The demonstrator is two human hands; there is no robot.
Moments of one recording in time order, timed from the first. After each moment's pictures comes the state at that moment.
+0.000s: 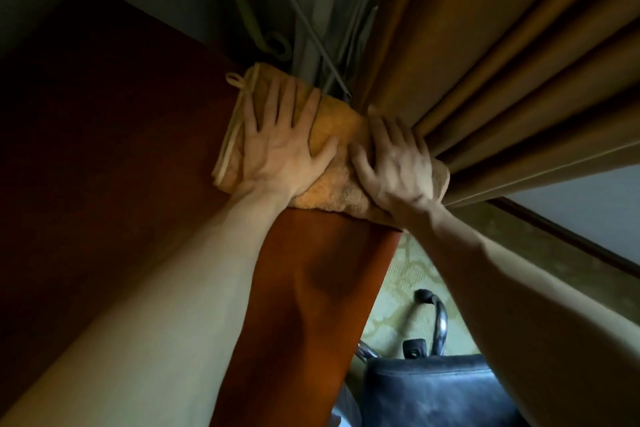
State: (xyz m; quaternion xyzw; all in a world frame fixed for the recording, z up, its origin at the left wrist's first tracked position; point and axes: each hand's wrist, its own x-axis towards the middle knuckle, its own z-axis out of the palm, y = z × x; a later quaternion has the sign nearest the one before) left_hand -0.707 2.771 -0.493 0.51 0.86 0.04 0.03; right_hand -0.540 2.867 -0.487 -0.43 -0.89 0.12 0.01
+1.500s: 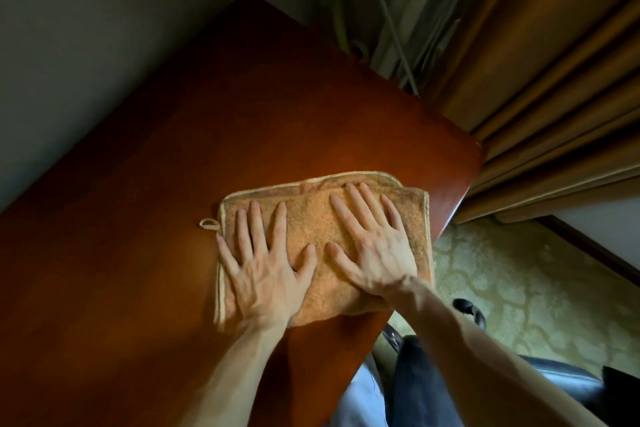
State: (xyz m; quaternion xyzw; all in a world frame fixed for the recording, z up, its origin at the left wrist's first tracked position) left_hand -0.607 2.479 -0.488 0.29 0.96 0.02 0.03; right_hand -0.505 2.655 -0.486 -0.18 -0.97 0.12 -0.04
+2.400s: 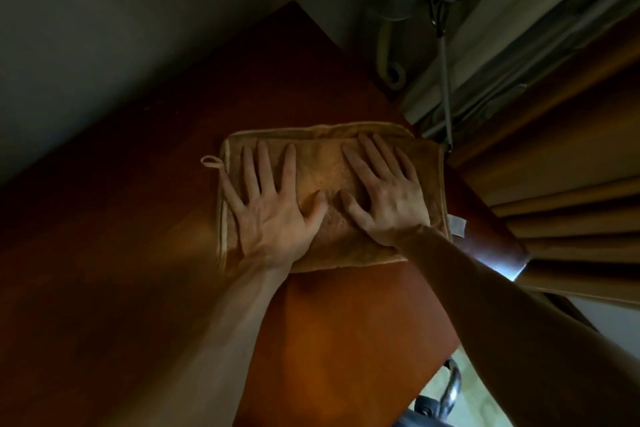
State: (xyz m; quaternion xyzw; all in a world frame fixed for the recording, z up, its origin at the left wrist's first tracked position) left_hand -0.757 2.603 -0.491 0.24 0.97 0.05 0.03; right_hand -0.677 2.795 -0.491 -0.10 -0.99 0.10 -0.01
